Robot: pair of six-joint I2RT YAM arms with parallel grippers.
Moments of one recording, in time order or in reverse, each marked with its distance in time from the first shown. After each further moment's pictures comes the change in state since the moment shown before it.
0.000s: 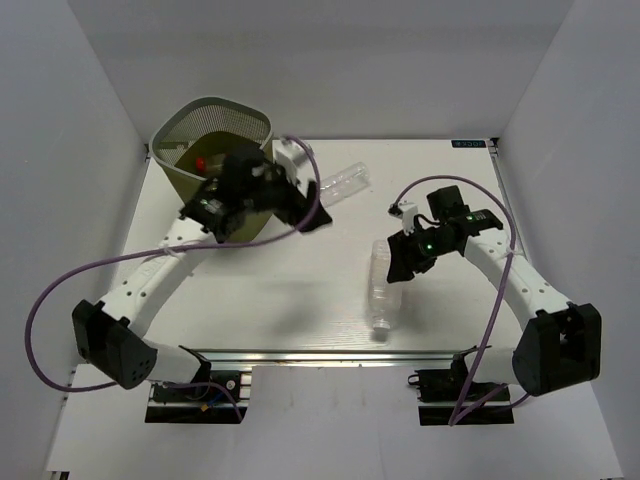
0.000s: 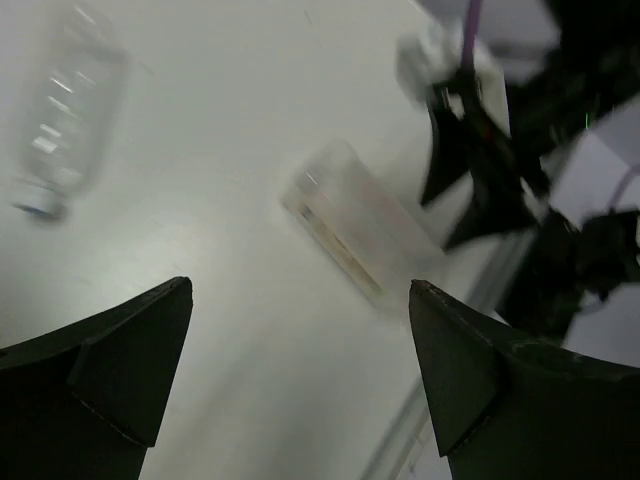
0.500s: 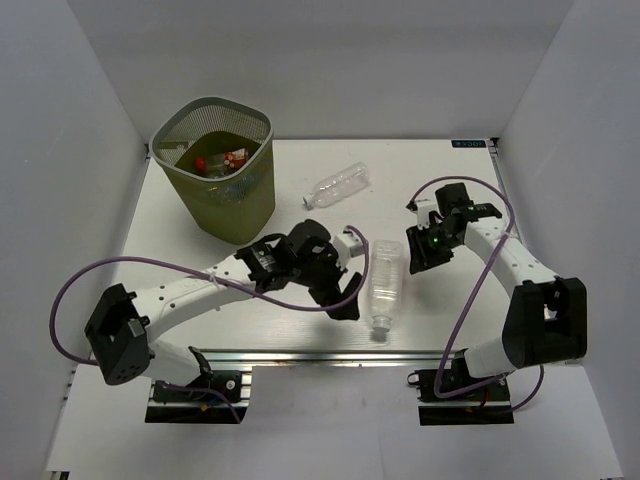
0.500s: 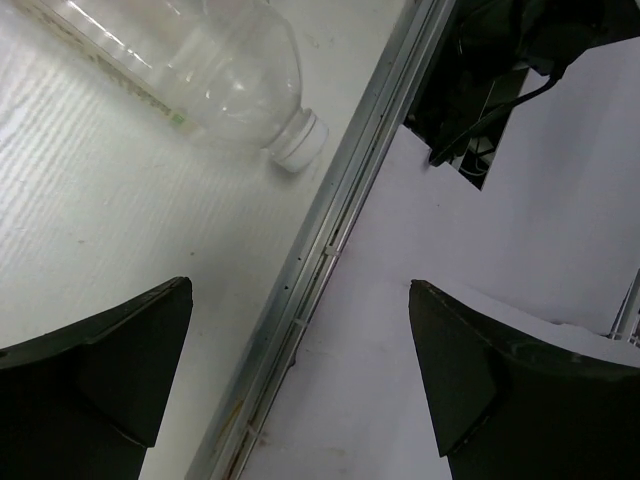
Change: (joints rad) left arm -0.446 0.016 -0.356 -0.008 -0.018 -0.107; right arm -0.119 0.097 0.019 0.058 0.298 0.111
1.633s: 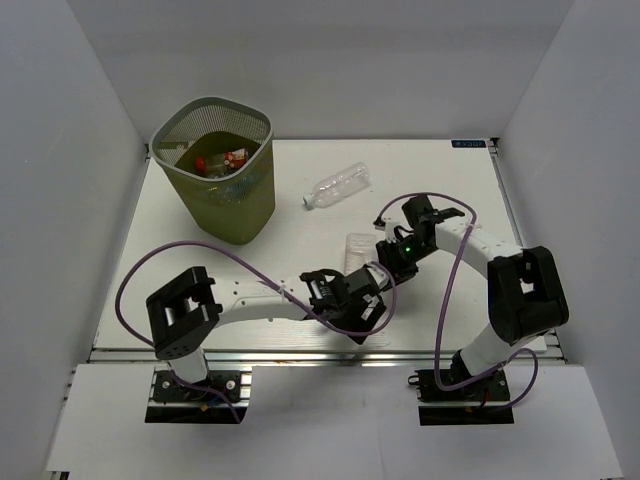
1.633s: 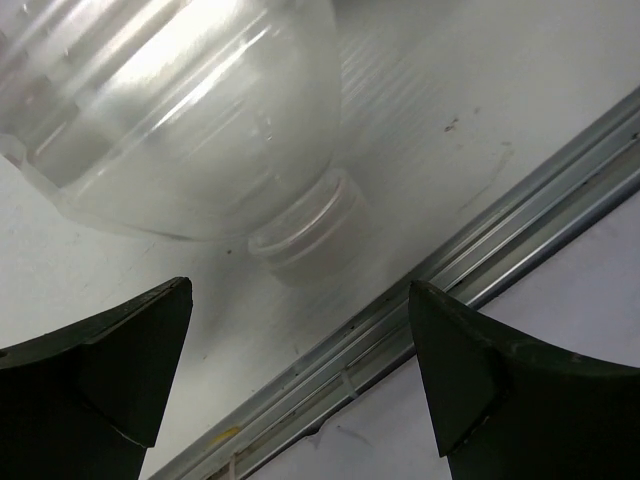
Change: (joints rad) left arm -0.277 0.324 0.038 -0.019 -0.550 -0.244; right arm 0.158 0.183 -0.038 0.069 -0.305 0.106
